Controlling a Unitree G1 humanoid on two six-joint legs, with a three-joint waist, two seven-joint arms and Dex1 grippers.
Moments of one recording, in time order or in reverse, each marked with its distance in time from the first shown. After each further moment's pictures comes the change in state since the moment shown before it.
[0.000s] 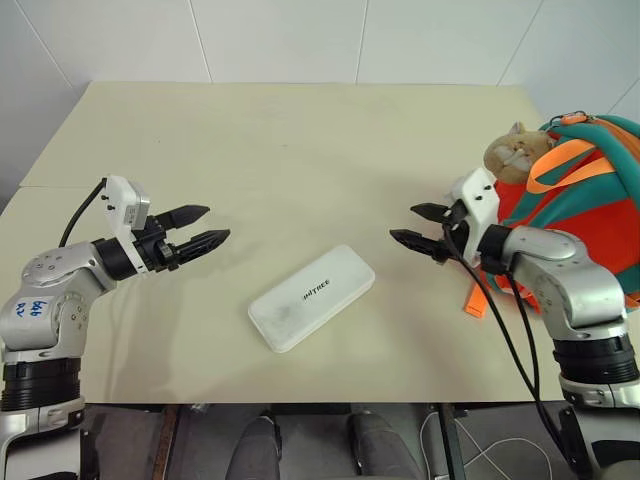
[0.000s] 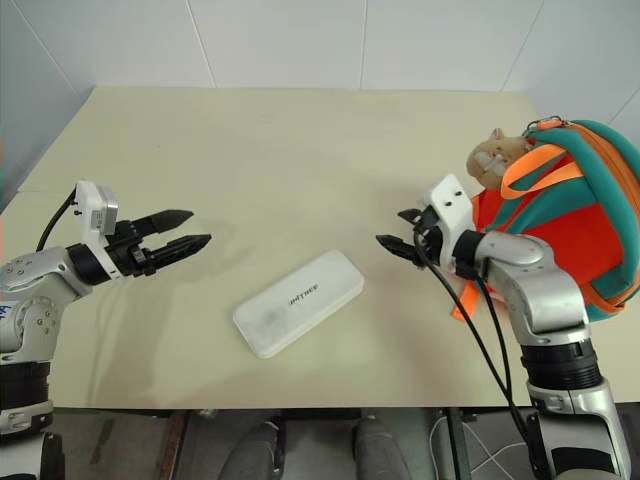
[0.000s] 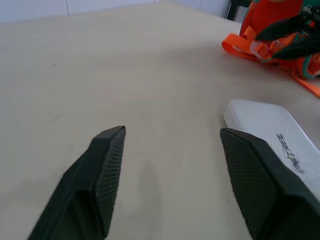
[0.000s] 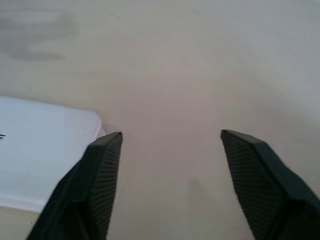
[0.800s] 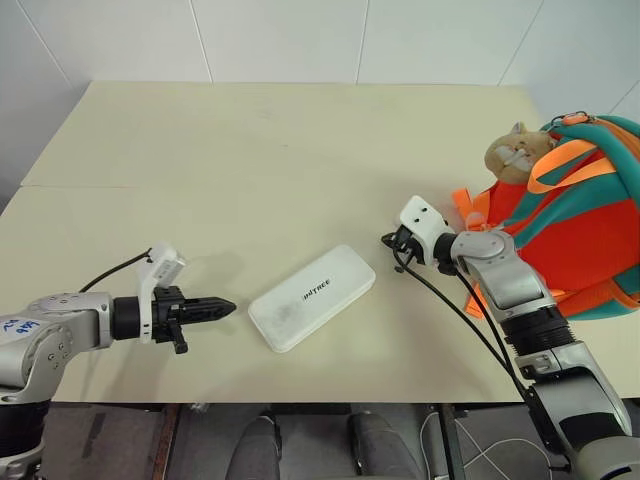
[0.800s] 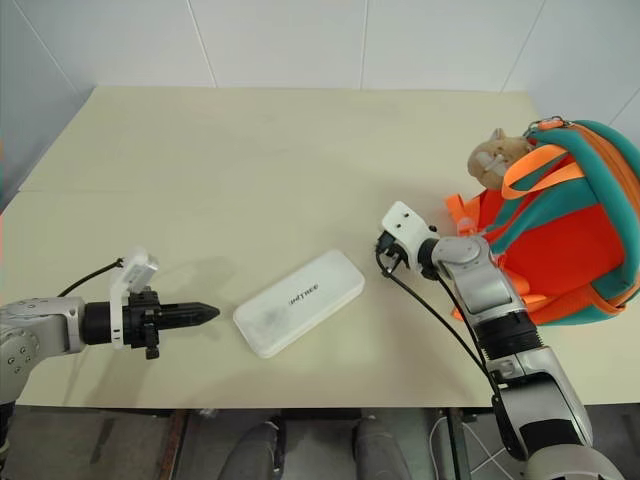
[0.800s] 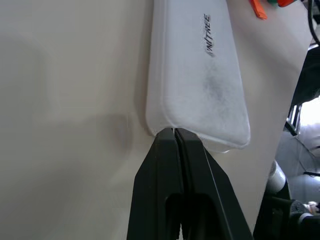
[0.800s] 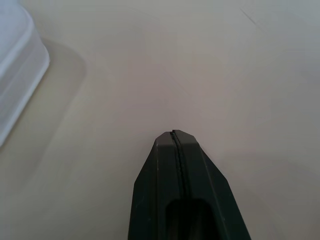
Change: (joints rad) left arm 0.197 0.107 -0.046 -0.316 -0.227 0.599 0.057; right arm -0.134 0.102 0.208 0.356 -0.304 -0.203 0.036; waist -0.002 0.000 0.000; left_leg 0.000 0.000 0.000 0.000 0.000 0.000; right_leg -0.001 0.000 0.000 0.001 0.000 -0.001
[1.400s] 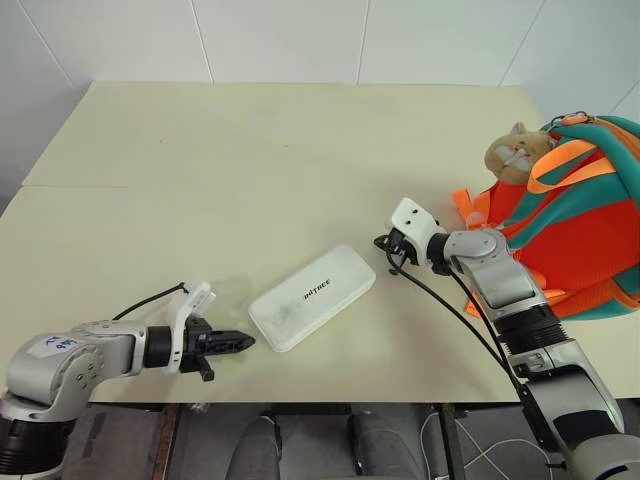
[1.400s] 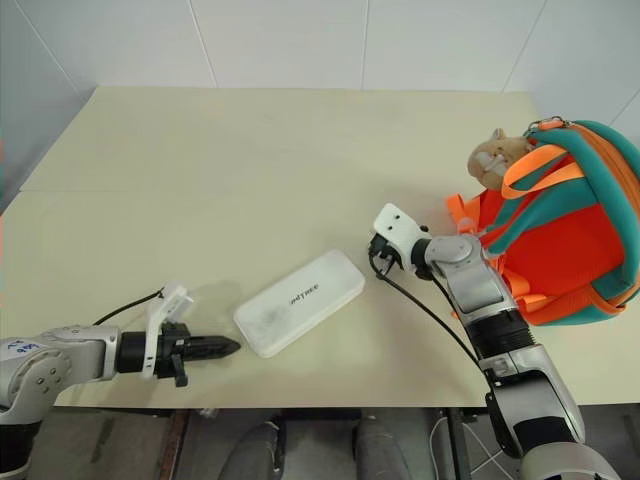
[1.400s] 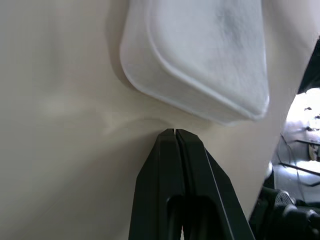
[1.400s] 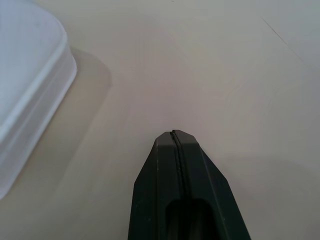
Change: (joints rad) left arm 0.015 -0.093 -0.098 -0.016 0.011 0.029 0.159; right arm -0.003 0.027 0.004 -0.010 -0.032 0.002 0.038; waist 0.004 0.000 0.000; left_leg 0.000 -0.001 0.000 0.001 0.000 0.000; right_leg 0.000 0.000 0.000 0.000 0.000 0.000
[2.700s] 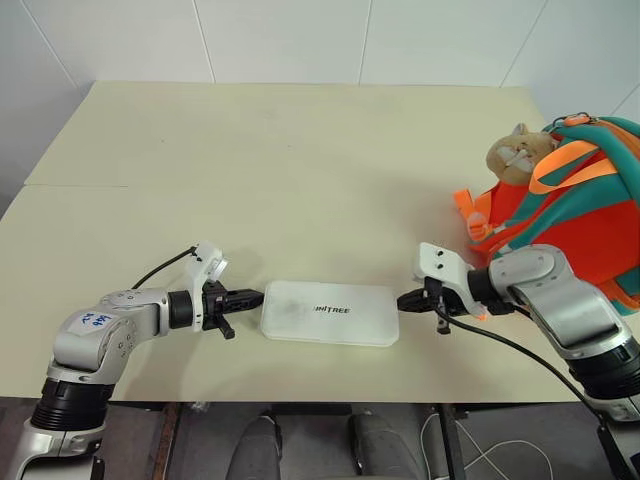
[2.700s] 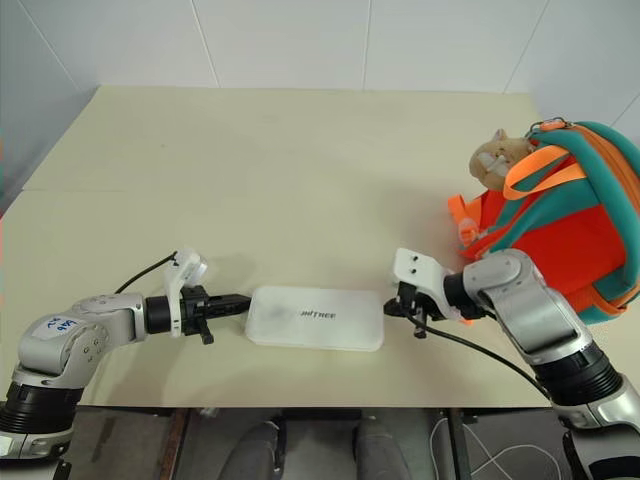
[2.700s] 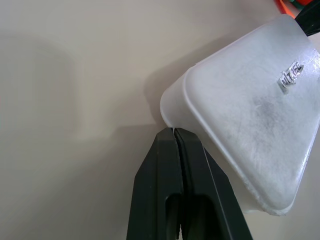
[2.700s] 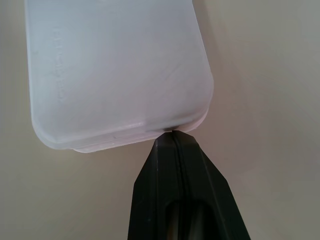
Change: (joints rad) left arm -0.153 -0.068 -0.089 0.176 0.158 -0.218 -0.057; right arm 0.199 -0.338 0.024 -0.505 0.185 0.318 0.403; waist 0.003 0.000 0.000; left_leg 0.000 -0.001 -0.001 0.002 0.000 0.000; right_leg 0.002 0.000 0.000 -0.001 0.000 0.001
